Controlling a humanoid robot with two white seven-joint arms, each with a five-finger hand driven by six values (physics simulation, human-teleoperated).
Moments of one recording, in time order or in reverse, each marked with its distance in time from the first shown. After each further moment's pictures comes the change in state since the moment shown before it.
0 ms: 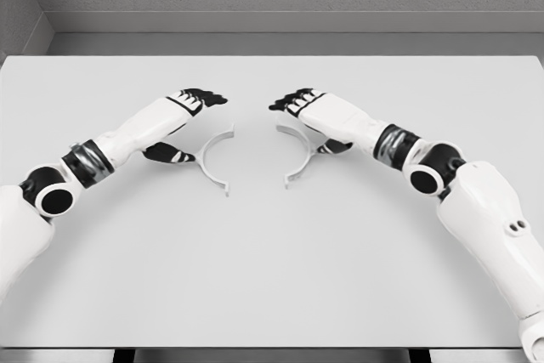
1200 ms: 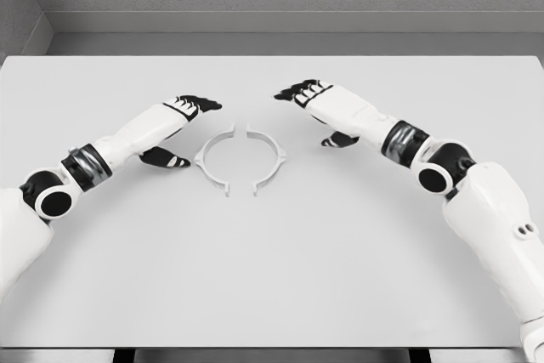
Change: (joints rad) left arm -0.008 -0.003 -0.009 0.051 -0.003 0.000 0.000; right arm 0.072 -0.036 -0.094 -0.070 -0.026 -0.007 0.001
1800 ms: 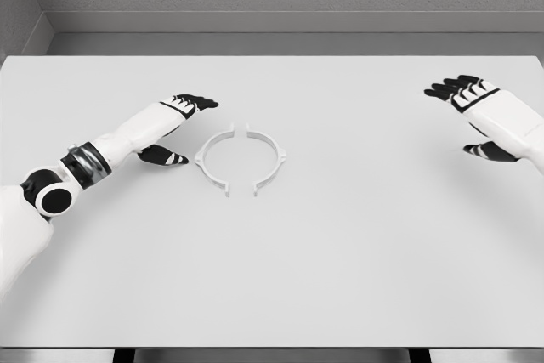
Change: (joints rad) left arm -0.017 -0.010 -0.002 0.045 0.001 0.000 0.000; right arm 0.358 -0.289 -0.504 -0.228 -0.056 -0.160 0.000
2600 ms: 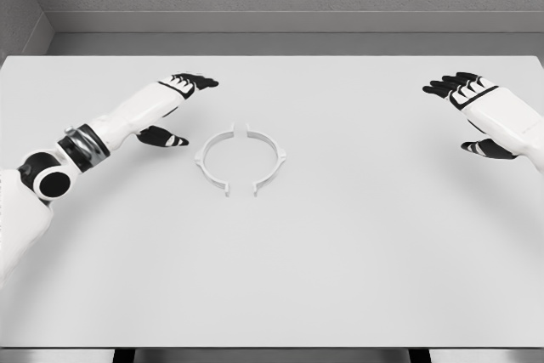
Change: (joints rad) left arm -0.054 -0.009 0.007 0.007 0.004 0.000 0.000; right arm -0.014 0.013 0.005 0.006 -0.002 -0.002 0.000
